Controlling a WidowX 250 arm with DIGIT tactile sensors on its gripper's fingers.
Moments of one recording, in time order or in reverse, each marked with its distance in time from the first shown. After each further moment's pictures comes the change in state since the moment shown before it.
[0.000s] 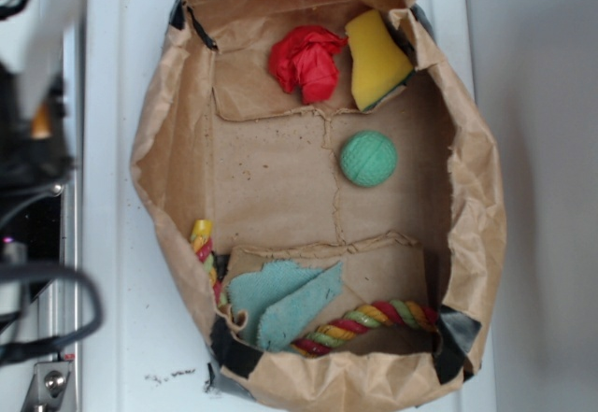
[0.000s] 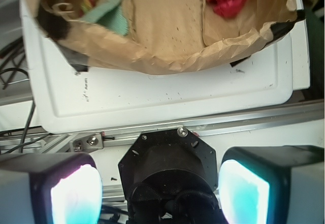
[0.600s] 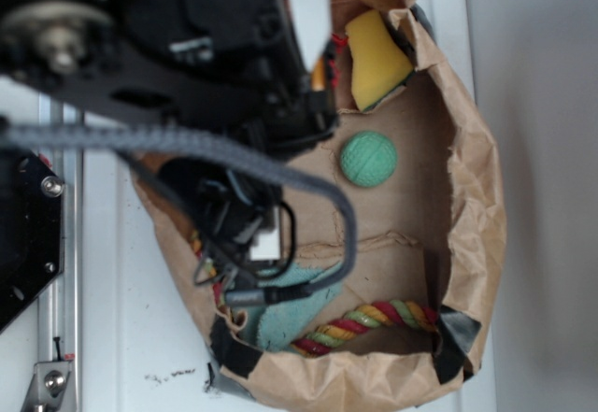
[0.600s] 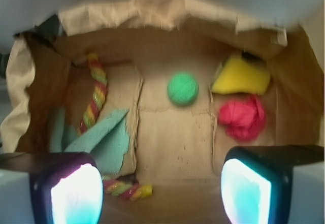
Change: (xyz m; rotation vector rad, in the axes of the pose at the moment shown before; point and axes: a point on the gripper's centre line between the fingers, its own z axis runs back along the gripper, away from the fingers) arm 0.101 0.003 -0.010 -0.049 -0.401 -0.121
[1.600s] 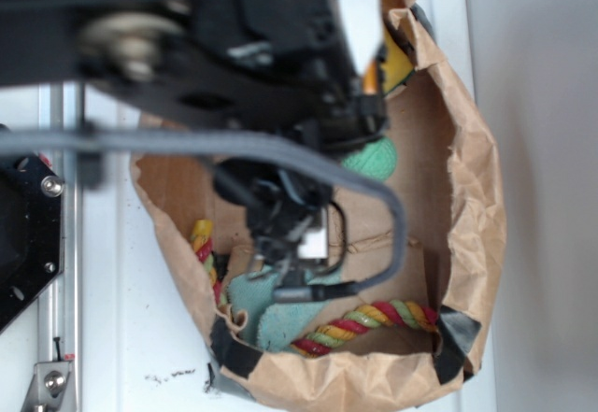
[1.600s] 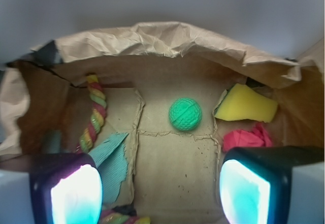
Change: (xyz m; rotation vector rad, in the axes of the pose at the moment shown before) arm 0.016 -0.002 -0.021 -0.014 -0.034 -0.026
